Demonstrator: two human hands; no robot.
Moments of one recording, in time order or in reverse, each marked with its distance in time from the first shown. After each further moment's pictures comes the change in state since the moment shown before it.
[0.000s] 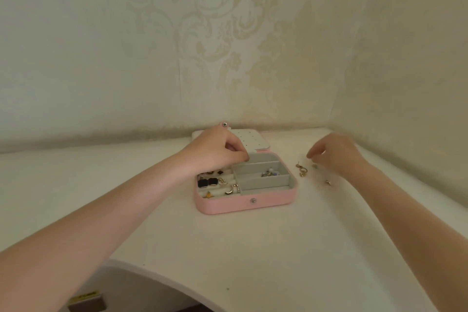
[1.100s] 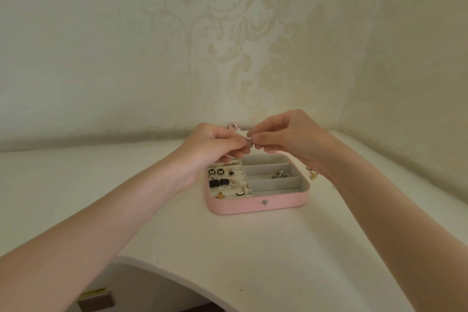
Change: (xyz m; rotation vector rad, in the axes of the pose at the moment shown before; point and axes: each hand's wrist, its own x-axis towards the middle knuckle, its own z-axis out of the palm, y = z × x) left_hand -0.025 -0.002 -0.014 -0.521 0.110 -0.122; right_hand -0.034 -0.100 -0.017 0.861 -0.346 -0.224
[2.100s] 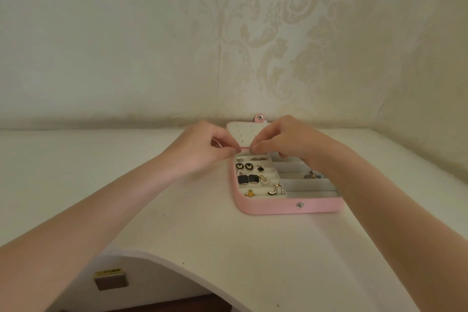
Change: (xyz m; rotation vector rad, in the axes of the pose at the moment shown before) left_hand 0.007 -0.044 -0.051 0.471 0.043 0.134; right_hand 0.037 0.009 0.044 -0.340 -0.155 0.072
